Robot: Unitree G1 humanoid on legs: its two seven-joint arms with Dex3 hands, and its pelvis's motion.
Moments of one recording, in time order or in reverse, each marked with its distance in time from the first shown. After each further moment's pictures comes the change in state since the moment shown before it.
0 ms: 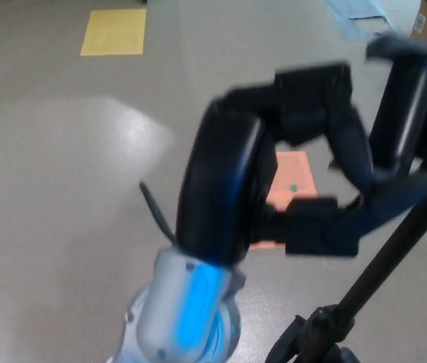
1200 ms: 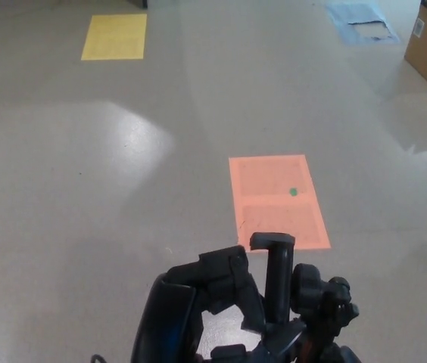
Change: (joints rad) left_arm 0.624 0.176 -0.014 0.217 0.008 -0.353 -0.057; right_arm -0.009 -0.014 -0.024 0.002 0.000 0.011 0.073
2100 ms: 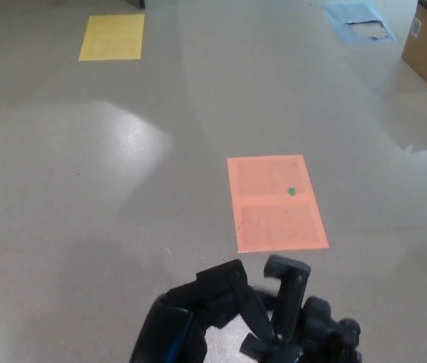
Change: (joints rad) left_arm 0.086 0.006 0.036 0.020 -0.035 -0.115 -0.132; right_arm 0.005 -0.044 0.012 -0.033 -0.029 0.012 0.129
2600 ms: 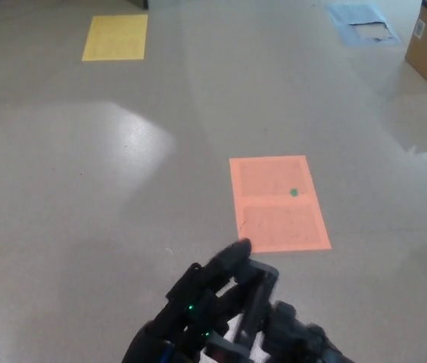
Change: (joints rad) left_arm 0.070 0.056 0.040 0.065 -0.161 -0.179 -0.167; right_arm -0.003 -0.071 0.034 -0.096 -0.042 0.032 0.102
